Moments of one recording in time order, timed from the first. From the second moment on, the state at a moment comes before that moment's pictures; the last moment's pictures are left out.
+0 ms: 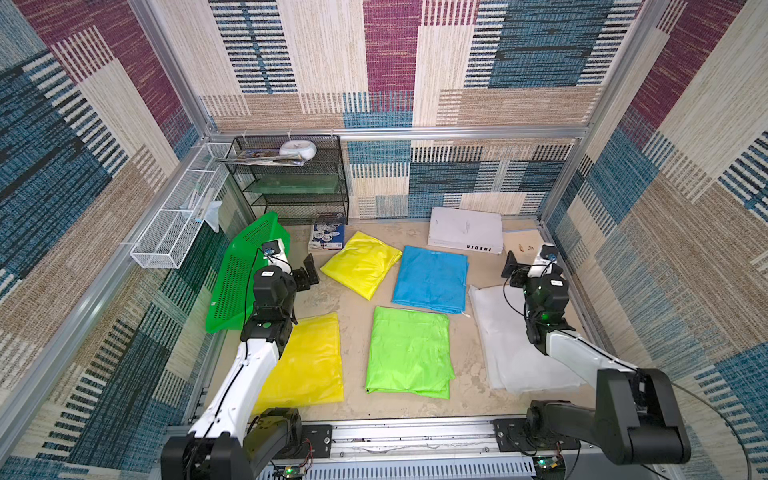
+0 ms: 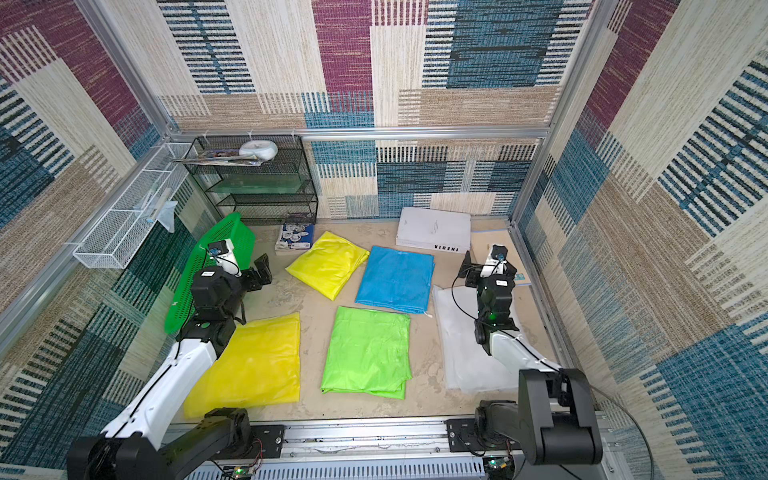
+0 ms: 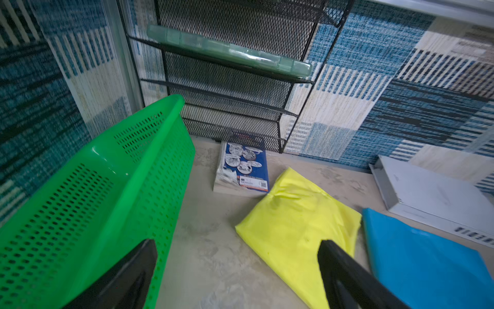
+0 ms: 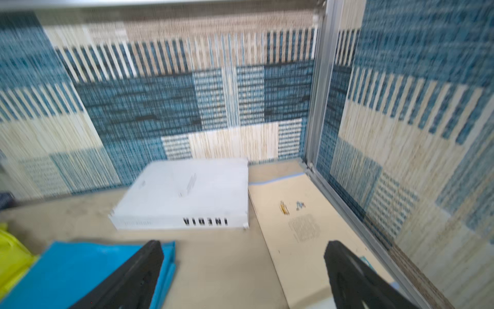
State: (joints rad) left arm -0.01 0.99 0.69 0.02 -0.04 -0.24; right arm 0.02 1.20 0.55 0.63 0.18 0.13
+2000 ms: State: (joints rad) left arm -0.08 2.07 1.78 -1.13 -0.25 -0.16; right arm 0.42 1.20 0.65 -0.32 -0.48 0.47
